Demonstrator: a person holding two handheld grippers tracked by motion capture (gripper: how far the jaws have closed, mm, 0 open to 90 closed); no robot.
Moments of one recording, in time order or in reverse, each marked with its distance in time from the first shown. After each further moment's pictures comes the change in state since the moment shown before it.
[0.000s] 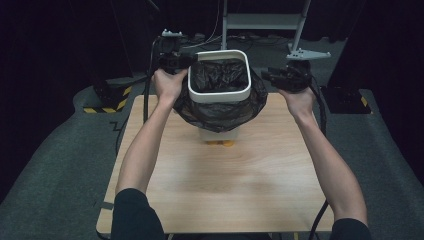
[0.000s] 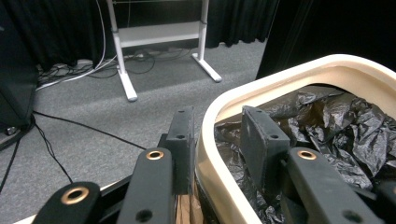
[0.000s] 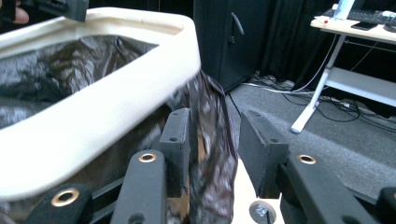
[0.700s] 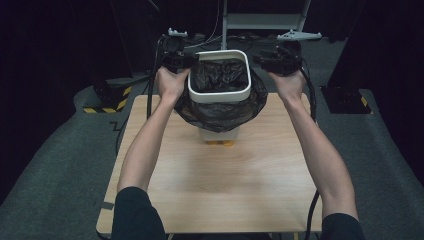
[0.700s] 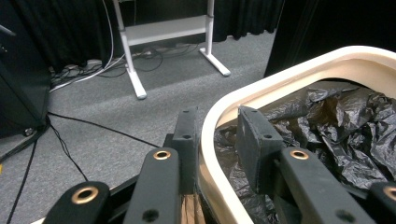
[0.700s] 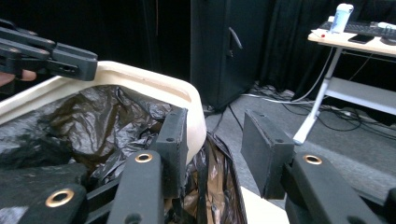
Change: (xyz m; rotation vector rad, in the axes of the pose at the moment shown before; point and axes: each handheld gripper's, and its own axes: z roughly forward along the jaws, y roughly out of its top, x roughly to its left) left arm -0.005 0.003 0.010 0.031 0.037 0.045; right arm 0.007 0.043 0.023 -0.031 -0.013 0.024
